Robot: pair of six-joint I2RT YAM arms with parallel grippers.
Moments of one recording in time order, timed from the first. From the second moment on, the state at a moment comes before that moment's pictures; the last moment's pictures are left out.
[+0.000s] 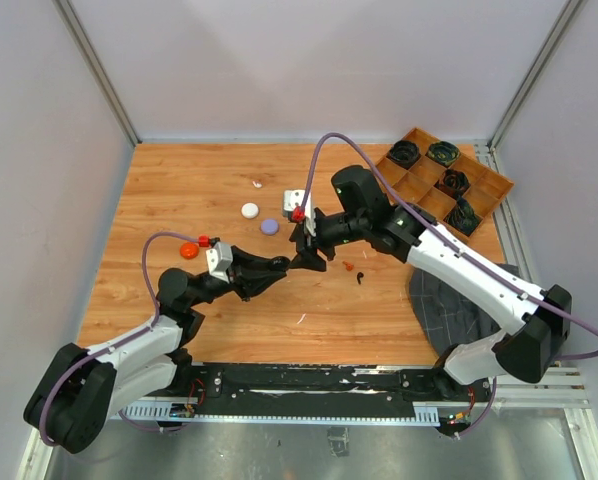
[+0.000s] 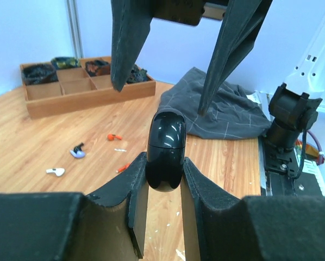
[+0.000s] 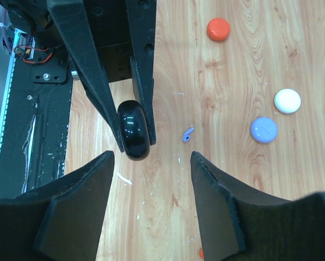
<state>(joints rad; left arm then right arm) -0.45 0.97 0.16 1.12 0.76 -0.30 0.82 1.42 1.39 -0.58 -0.64 -0.46</state>
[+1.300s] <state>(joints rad) -0.45 0.91 0.10 1.30 0.84 -0.28 0.88 1.34 1.29 -0.36 -0.49 -0.31</state>
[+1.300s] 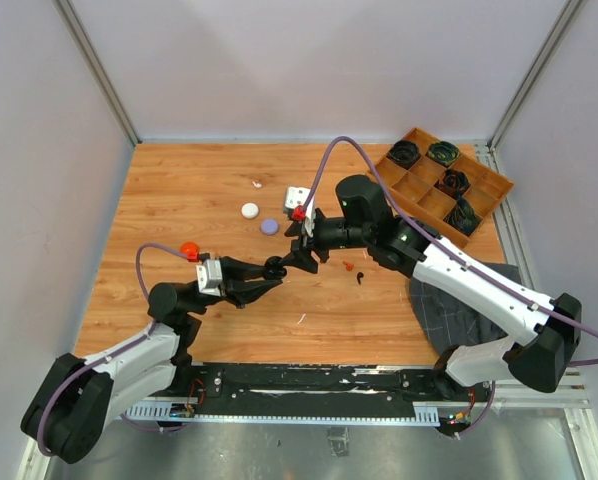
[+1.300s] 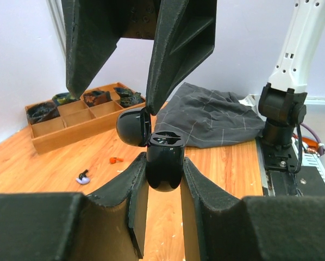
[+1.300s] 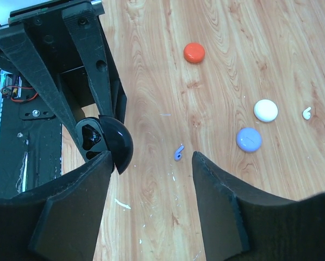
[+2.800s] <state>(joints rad) -0.45 1.13 0.01 1.52 0.72 -0.21 0.51 1.57 0.95 -0.54 -0.05 0.15</state>
